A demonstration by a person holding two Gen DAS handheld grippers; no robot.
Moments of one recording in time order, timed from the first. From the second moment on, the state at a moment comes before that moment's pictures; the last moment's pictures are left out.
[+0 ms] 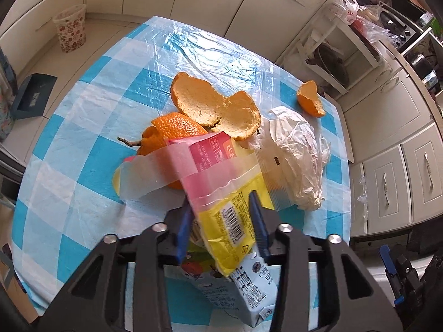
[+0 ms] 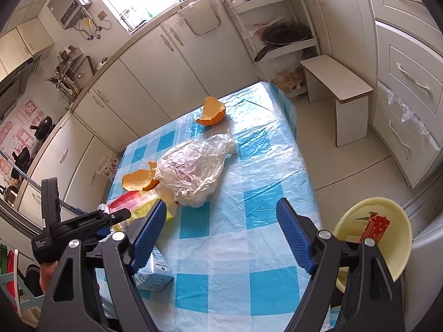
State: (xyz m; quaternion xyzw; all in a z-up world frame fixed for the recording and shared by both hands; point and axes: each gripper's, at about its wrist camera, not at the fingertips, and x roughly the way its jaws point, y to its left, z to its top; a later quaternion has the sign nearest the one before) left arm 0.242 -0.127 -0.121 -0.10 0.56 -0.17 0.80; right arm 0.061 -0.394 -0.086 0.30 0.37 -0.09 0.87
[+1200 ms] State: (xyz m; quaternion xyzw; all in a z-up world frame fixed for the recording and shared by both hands) left arm 0.254 -0.039 -0.057 -0.18 0.47 -0.22 0.84; right arm 0.175 -0.326 -0.150 0.19 0.46 -0.07 0.87
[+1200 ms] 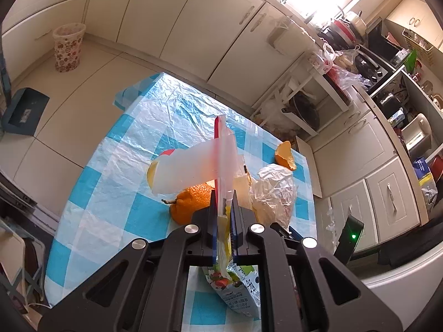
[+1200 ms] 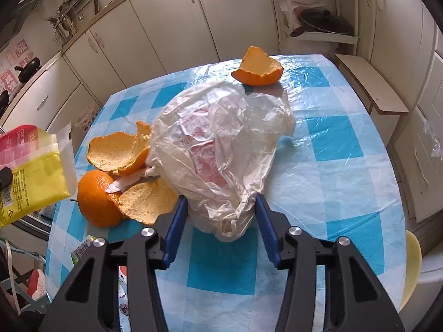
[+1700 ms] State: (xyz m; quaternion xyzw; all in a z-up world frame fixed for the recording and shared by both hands) left arm 0.229 -0.067 -0.056 -0.13 0.46 -0.24 0.84; right arm 0.126 -0.346 -0.114 0.24 0.40 -0.03 0.88
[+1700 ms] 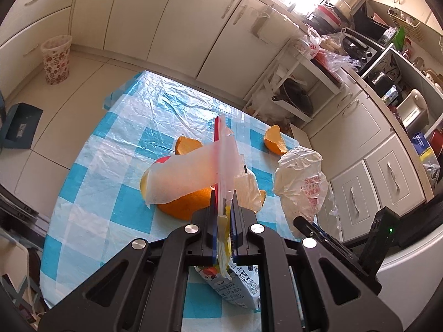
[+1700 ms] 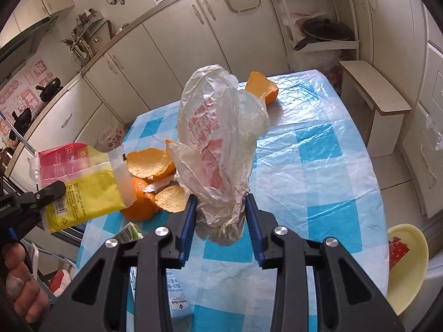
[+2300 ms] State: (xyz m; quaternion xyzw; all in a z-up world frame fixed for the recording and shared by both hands) left arm 0.177 -0.137 -0.054 -0.02 0.43 -0.27 0.86; right arm 0.086 -0.373 -0.107 0.25 0.40 -0.05 0.88
